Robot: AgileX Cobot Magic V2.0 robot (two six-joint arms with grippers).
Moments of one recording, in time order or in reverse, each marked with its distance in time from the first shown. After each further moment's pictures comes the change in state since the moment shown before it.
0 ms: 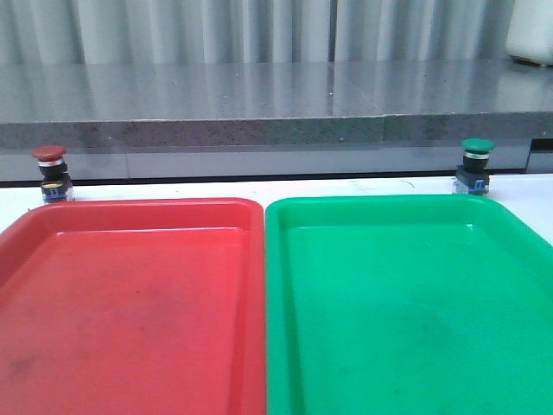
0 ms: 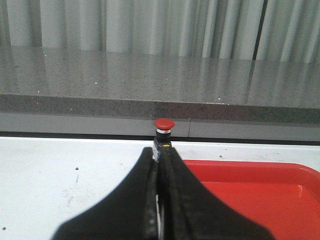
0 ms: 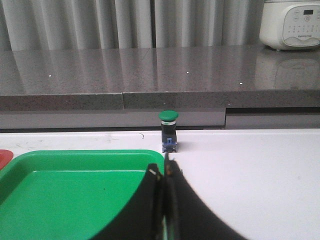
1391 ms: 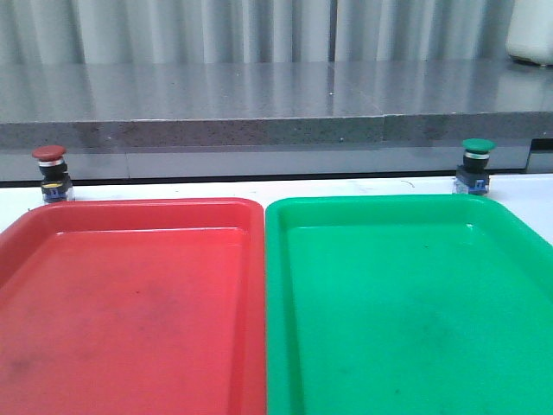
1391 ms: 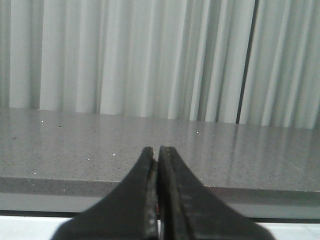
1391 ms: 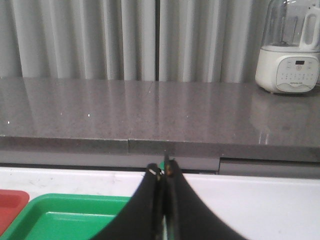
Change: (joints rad) left arm 0.000 0.094 -0.425 -0.026 0.182 0.000; right arm 0.000 0.094 -0.435 -0.004 0.323 -0.044
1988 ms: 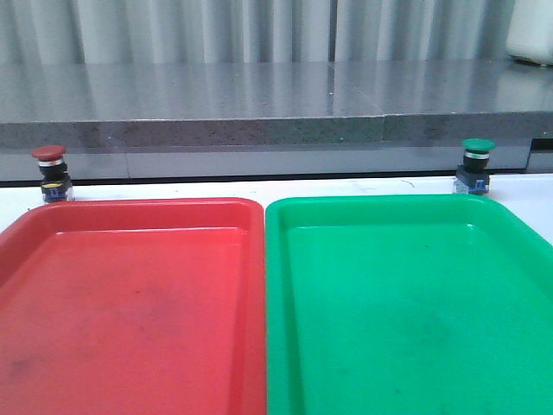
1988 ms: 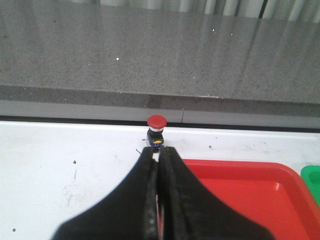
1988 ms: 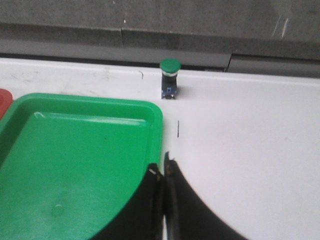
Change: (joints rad) left arm 0.000 0.417 -0.177 0.000 0.212 0.000; right arm 0.000 0.462 -0.170 -0.014 0.202 -0.011
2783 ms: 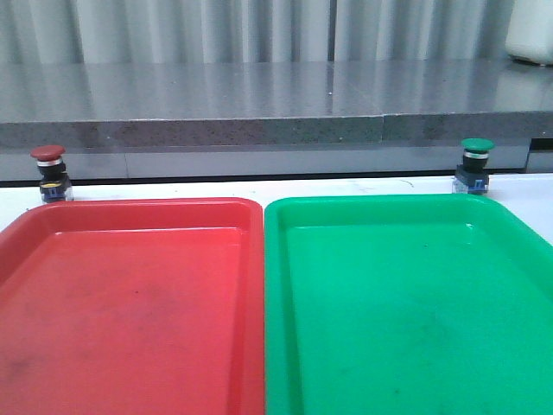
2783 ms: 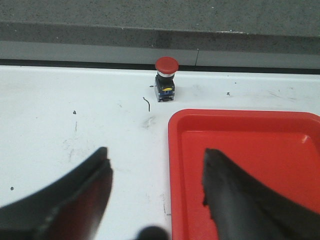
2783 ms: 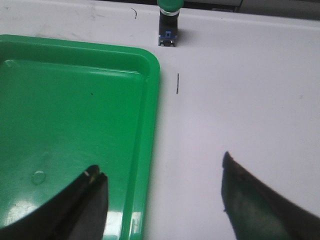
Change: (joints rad) left arm 0.000 0.216 0.000 0.021 -0.003 0.001; right arm 0.000 0.188 0.000 -0.025 -0.002 0.000
